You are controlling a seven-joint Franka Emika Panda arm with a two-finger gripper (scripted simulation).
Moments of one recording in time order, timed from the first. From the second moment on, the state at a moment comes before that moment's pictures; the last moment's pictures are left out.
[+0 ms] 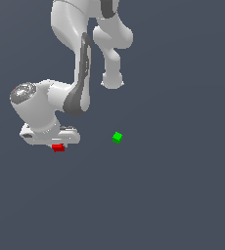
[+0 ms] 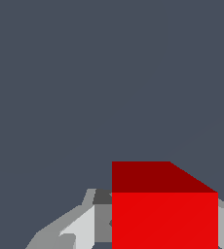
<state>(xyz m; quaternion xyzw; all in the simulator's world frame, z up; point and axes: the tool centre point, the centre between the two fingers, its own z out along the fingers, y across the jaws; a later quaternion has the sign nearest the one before) 0.026 -0.235 0.113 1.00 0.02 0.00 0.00</state>
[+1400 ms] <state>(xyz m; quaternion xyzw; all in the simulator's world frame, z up) -0.019 -0.124 0.094 1.00 0.02 0.00 0.00</state>
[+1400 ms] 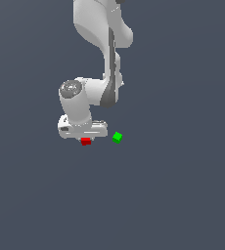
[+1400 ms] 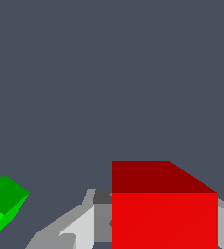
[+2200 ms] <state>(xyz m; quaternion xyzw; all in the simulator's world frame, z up) -0.069 0.012 0.064 1.00 0.02 0.00 0.00</state>
